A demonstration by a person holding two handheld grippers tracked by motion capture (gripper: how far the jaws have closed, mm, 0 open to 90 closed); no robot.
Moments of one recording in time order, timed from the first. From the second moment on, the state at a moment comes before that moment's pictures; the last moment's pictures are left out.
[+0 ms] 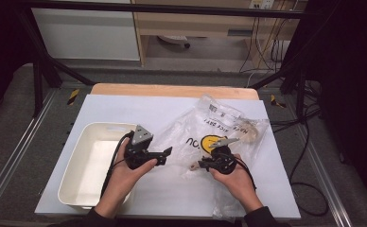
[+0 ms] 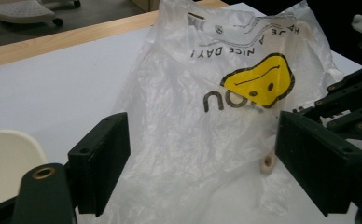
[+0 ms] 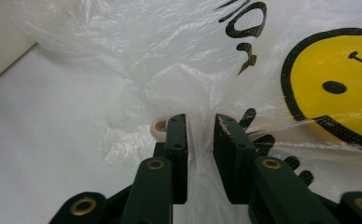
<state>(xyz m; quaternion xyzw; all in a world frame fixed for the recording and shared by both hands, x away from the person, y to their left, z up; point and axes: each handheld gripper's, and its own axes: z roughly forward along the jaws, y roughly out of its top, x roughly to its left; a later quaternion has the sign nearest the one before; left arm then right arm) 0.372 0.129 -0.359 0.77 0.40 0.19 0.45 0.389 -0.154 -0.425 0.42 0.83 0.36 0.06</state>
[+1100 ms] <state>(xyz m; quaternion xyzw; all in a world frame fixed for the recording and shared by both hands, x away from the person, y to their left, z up) 0.379 0.155 -0.364 0.76 0.42 0.22 0.44 0.354 -0.212 -0.400 0.45 0.77 0.41 0.20</state>
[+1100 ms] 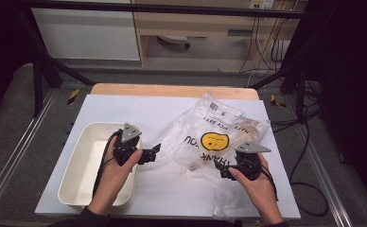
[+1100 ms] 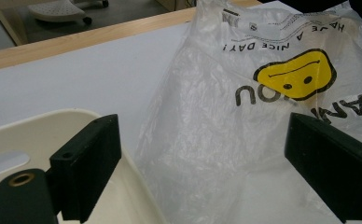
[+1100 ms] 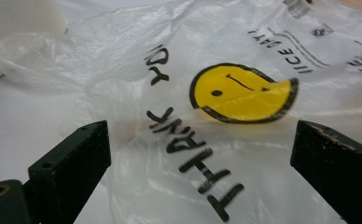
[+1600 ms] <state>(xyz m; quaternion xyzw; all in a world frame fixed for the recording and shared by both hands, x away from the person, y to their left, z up) 0.377 0.167 -0.366 0.76 0.43 0.23 0.44 0.334 -0.243 -0.414 0.48 0.76 0.38 0.20</state>
